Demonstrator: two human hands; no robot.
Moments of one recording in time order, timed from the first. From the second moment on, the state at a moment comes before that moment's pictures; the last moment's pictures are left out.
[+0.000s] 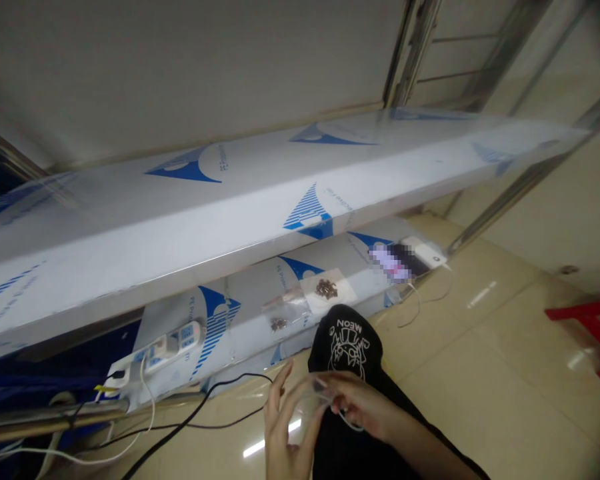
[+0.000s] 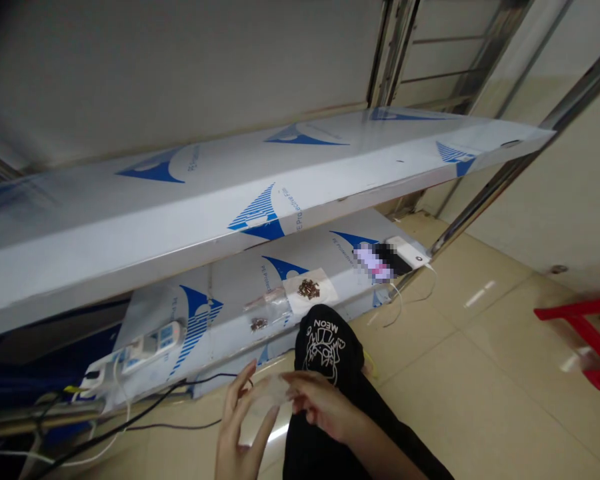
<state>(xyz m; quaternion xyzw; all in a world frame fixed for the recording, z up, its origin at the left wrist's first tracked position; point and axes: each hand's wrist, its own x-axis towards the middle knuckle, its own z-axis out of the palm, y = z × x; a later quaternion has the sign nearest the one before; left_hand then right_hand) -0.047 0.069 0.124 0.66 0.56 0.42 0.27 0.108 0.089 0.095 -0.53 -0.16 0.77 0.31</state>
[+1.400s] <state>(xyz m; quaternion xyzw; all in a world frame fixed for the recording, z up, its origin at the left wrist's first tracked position) -0.054 0.048 0.164 0.49 0.57 0.51 0.43 0.095 0.066 0.175 -0.47 -0.43 0.63 0.44</state>
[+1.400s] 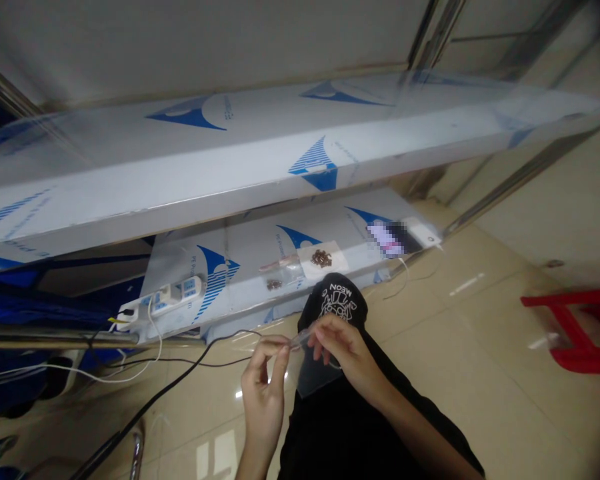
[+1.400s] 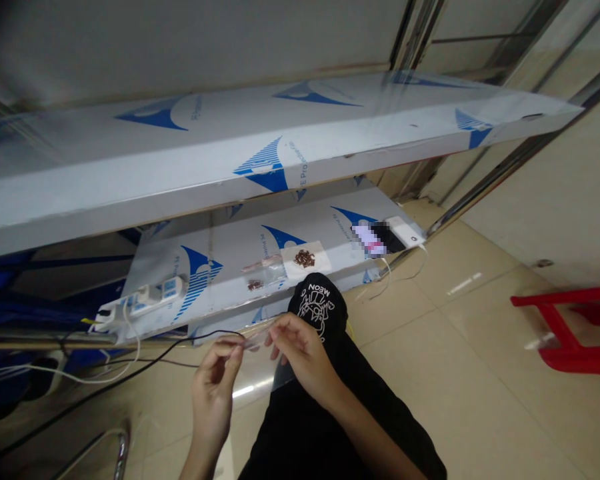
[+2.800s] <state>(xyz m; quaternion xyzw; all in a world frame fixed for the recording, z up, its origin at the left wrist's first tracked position) -0.039 0.047 0.168 0.51 0.60 0.51 0.36 0.091 0.060 0.178 -0.51 -0.45 0.59 0.44</state>
